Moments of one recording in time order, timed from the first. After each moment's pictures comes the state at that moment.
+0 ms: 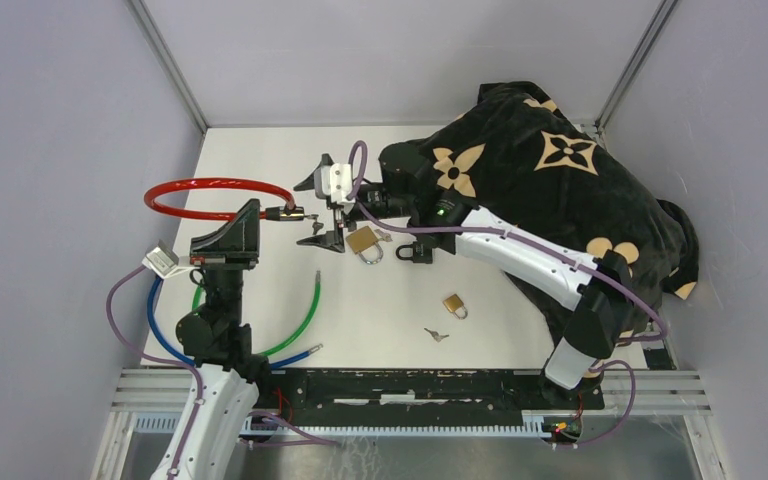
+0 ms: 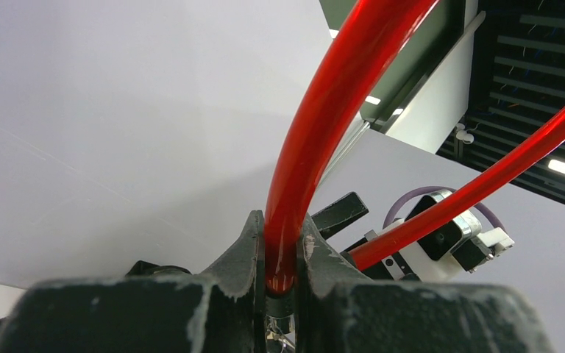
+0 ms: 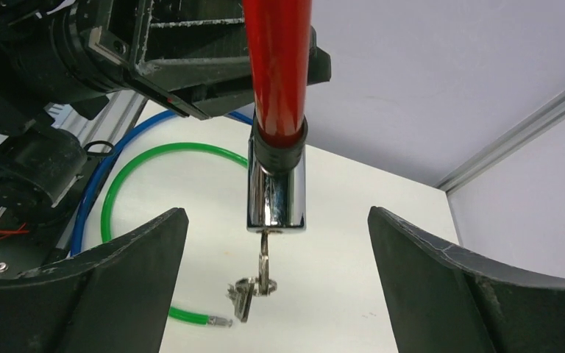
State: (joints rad) left arm -0.11 0.38 0.25 0.90 0.04 -1.07; right arm 0.96 1.69 1.57 0.08 -0.66 -0.44
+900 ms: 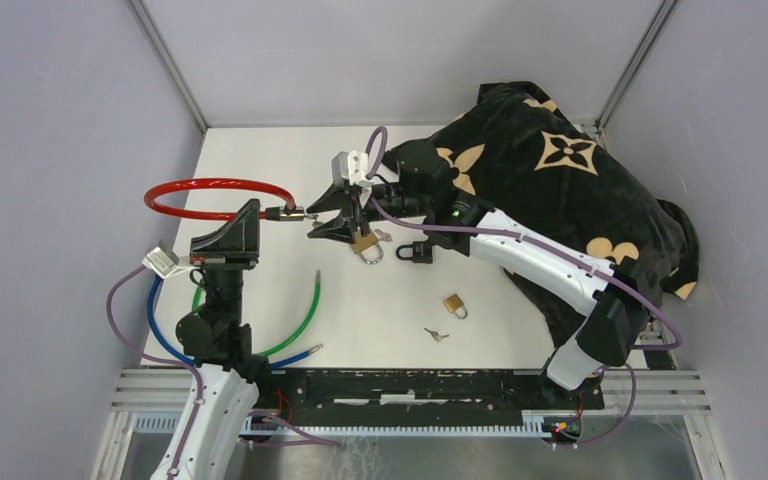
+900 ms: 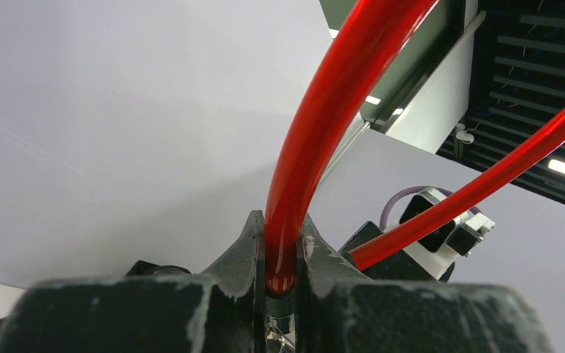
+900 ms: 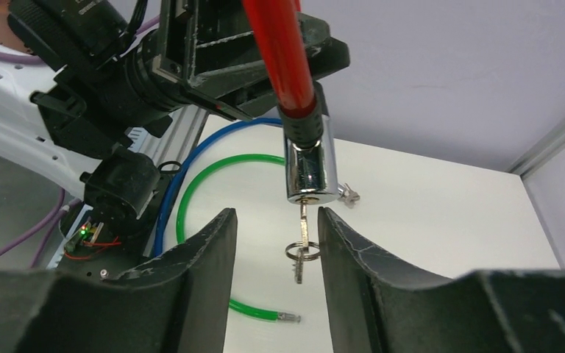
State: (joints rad) left arm -0.11 0.38 0.25 0.90 0.04 -1.07; right arm 0.91 1.61 1.49 0.08 -0.76 -0.20
